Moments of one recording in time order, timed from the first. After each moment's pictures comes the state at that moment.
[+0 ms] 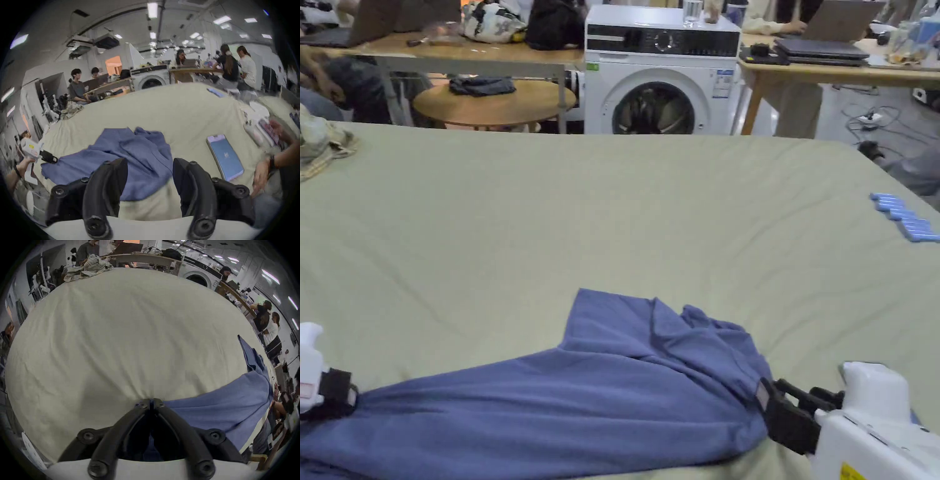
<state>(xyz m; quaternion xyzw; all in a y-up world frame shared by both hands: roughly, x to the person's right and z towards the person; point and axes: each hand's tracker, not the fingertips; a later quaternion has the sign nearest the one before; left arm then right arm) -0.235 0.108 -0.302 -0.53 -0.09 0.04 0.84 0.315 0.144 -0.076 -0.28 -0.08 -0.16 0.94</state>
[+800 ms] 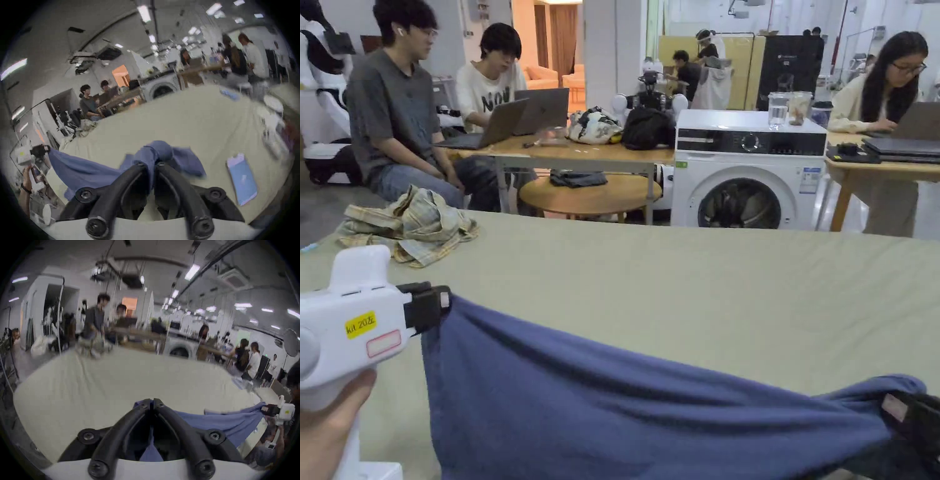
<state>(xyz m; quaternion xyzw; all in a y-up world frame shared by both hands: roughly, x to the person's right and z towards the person) -0.238 0.311 -0.232 -0.17 -0.12 0.08 0.98 0.317 0.244 -0.140 -0.20 0.01 -0.17 0.97</state>
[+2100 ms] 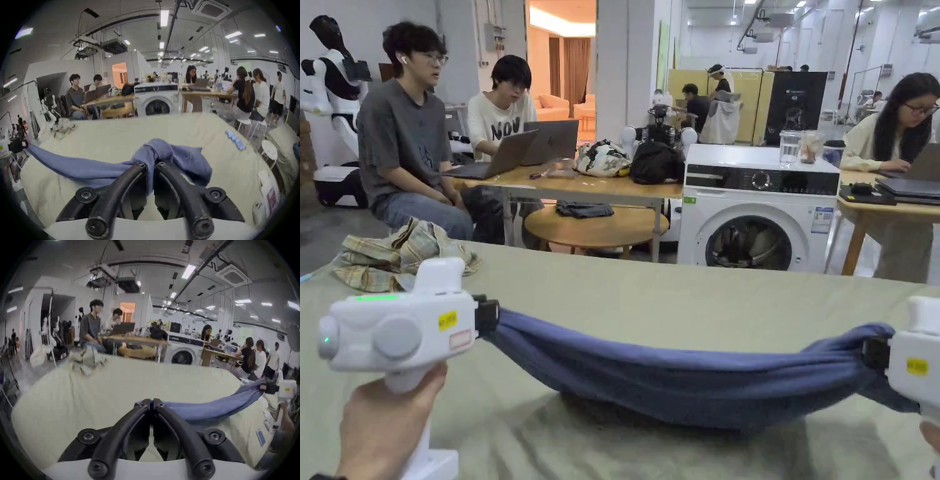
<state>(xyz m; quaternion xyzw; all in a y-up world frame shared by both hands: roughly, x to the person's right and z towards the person) -0.208 0.259 -0.355 -0.22 -0.12 0.08 0.96 0.339 0.243 -0.313 -0.23 -0.05 -0.07 0.97</state>
